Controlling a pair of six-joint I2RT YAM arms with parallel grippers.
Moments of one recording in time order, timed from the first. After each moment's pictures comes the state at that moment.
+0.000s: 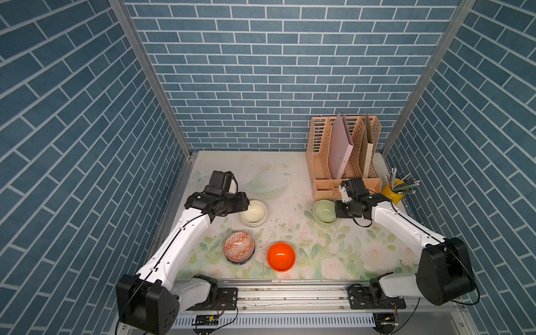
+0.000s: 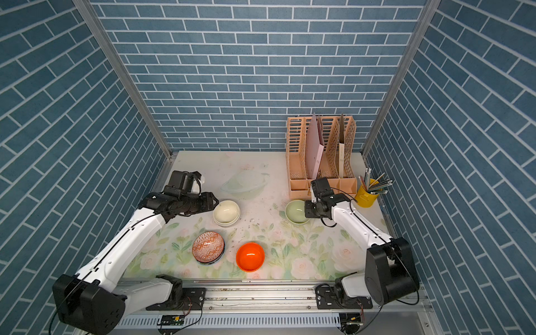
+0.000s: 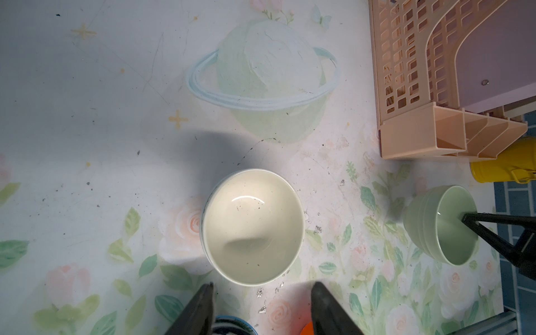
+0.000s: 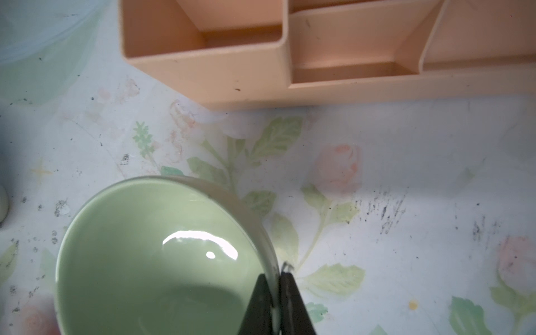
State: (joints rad) left arm -0.28 1.19 1.08 -0.82 0.17 -0.42; right arm 0.39 1.38 0.96 -0.68 -0.05 0.29
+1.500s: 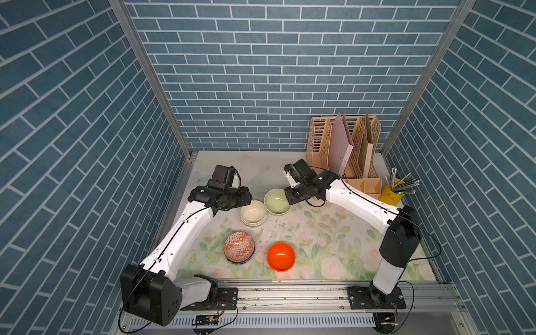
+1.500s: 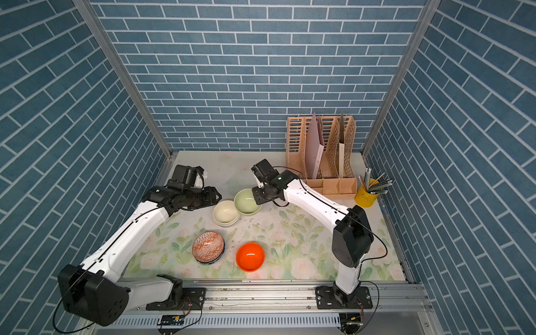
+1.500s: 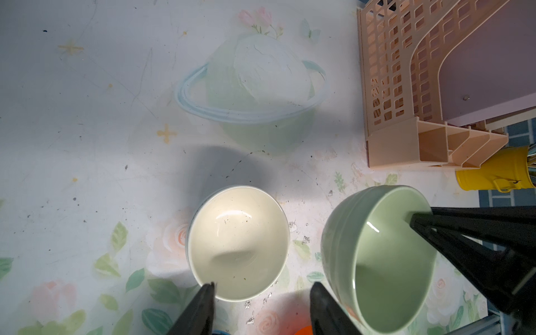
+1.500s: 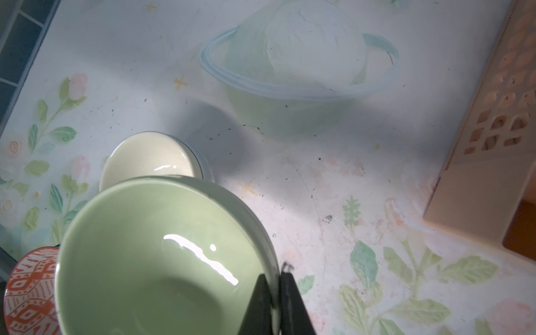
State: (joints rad) left arm -0.30 1.26 1.15 -0.82 0.18 -0.45; right arm 0.85 1.81 1.64 -0.83 0.00 0.32
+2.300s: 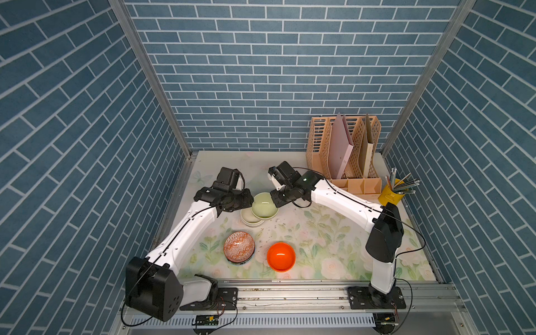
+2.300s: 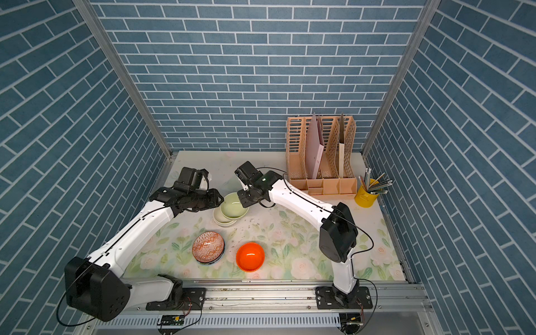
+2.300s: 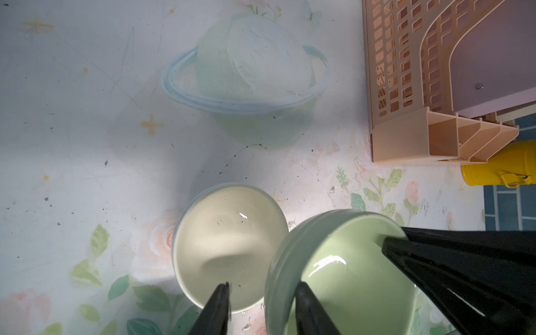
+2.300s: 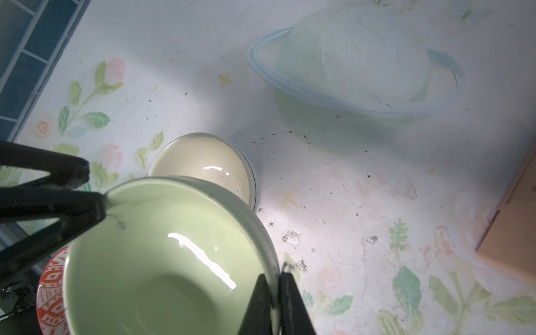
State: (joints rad) left arm -0.33 1.29 1.10 -0.76 0.17 -0.47; right arm 0.94 1.92 1.79 -0.87 0.00 0.32
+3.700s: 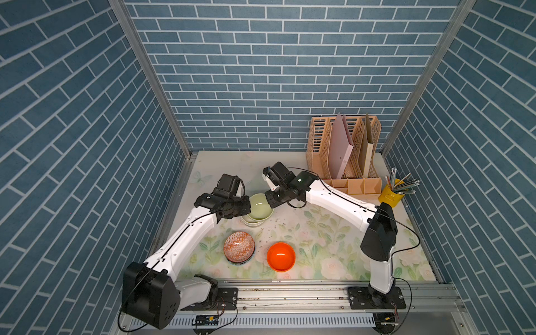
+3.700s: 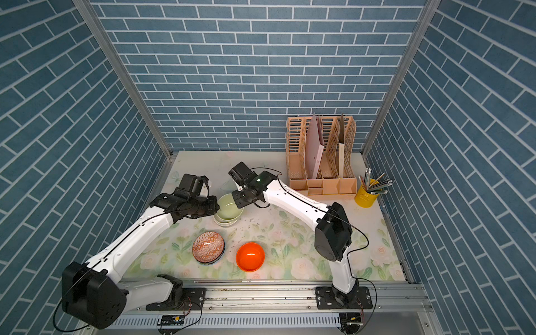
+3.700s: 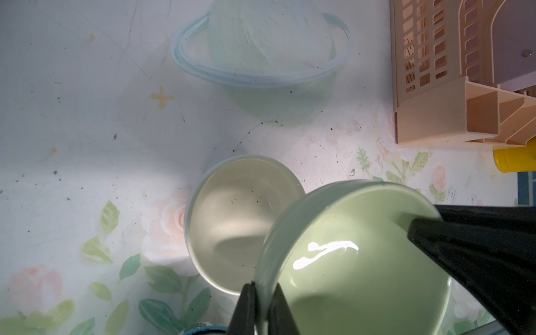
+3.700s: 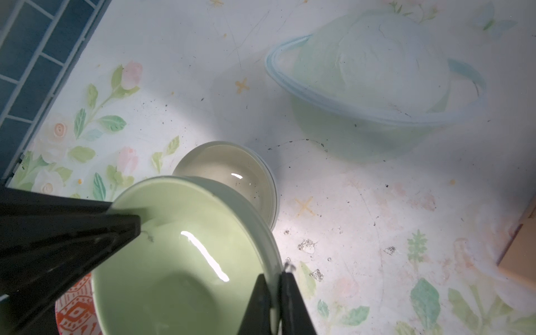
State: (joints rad) left arm -0.34 1.24 1.02 -0.77 0.14 -0.46; right arm 0.96 1.97 1.85 -0.88 0.00 0.32
